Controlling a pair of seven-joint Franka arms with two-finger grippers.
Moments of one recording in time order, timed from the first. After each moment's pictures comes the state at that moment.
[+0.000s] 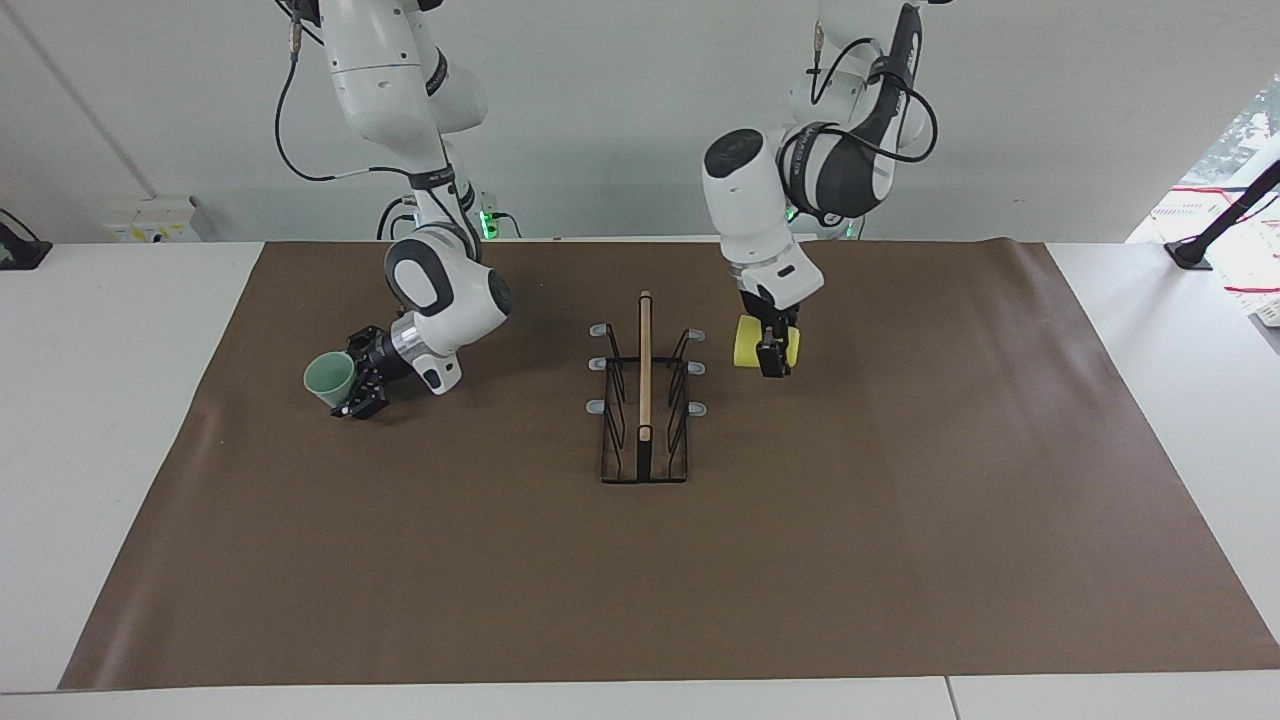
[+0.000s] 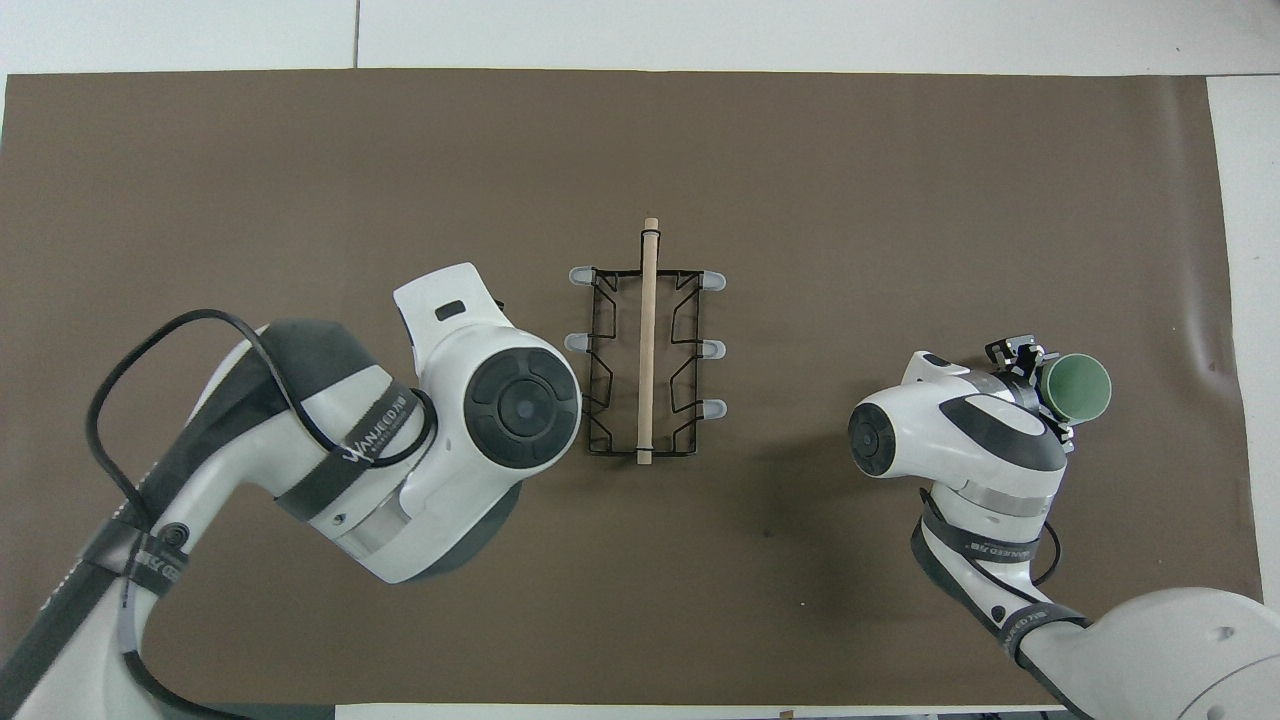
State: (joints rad) left arm -0.61 0.07 -0.07 -1.99 0.51 1.95 -2.00; right arm 0.20 0.21 -0.01 -2.37 -1.27 2.00 -0.70
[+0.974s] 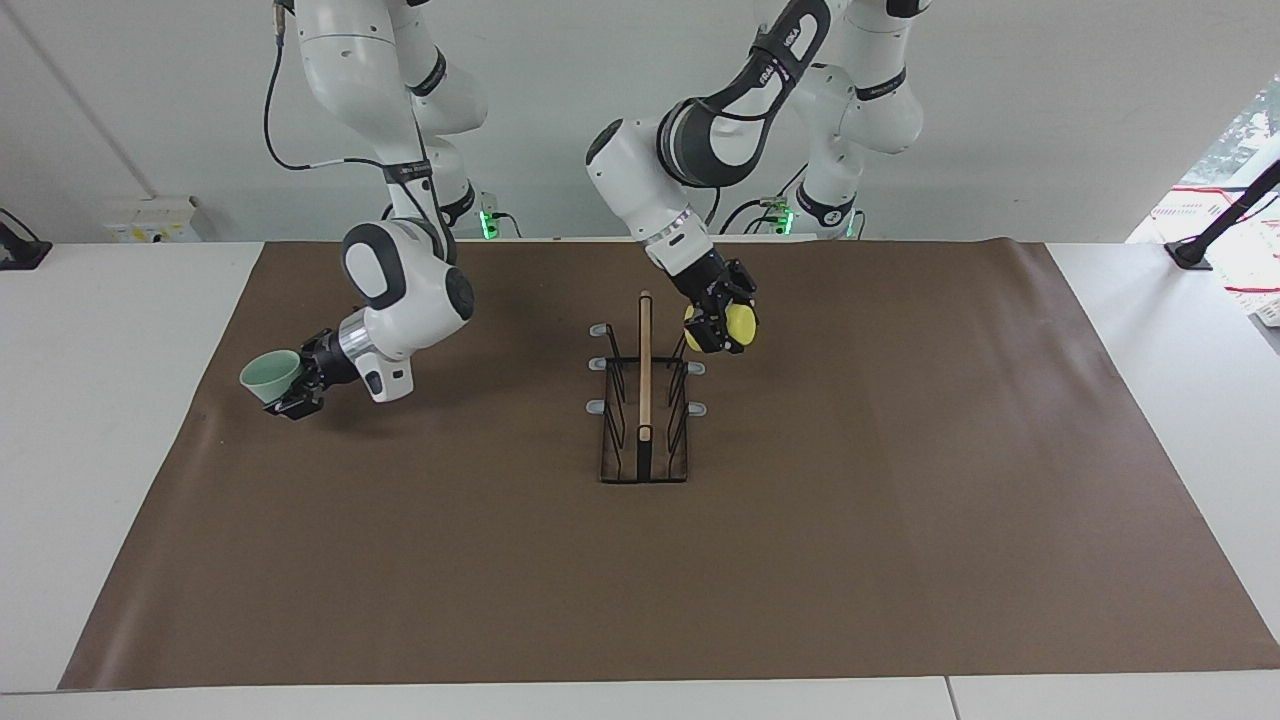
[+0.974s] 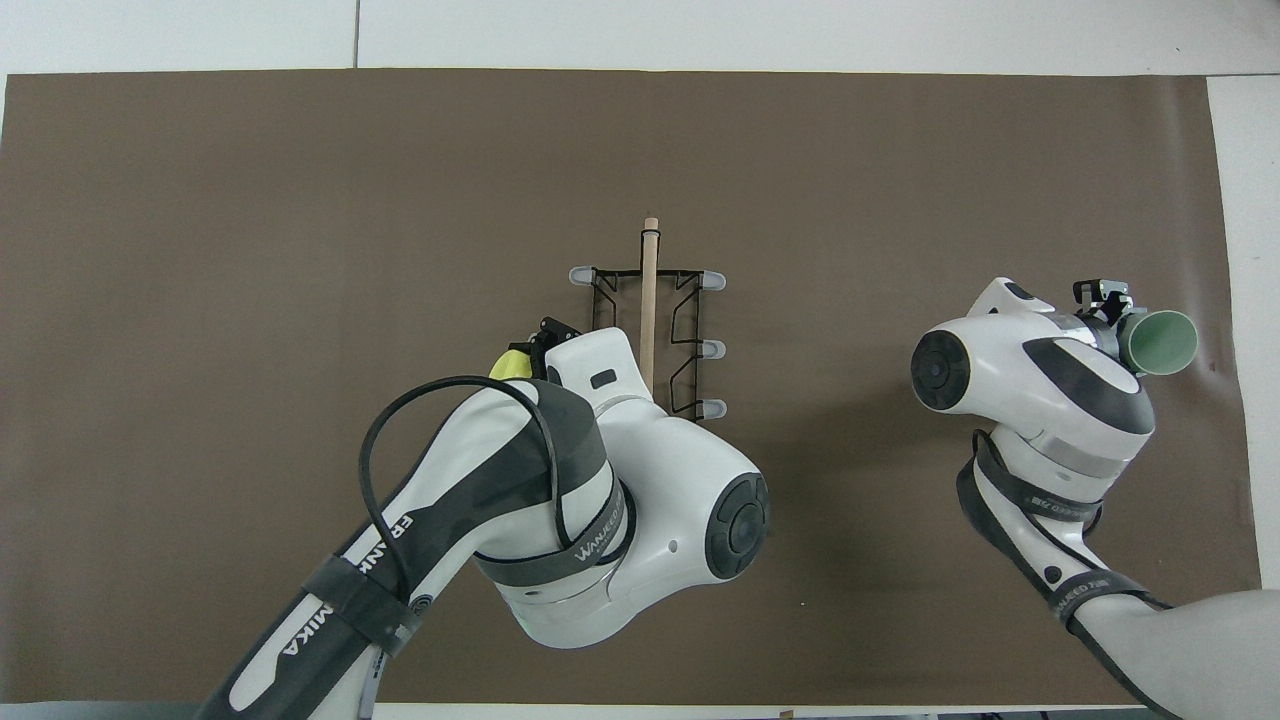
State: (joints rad) left arm -0.82 0.19 -0.06 -1.88 0.76 1.78 -2.14; right arm 0.08 0.15 -0.01 -2.22 -1.20 2.00 -0.65
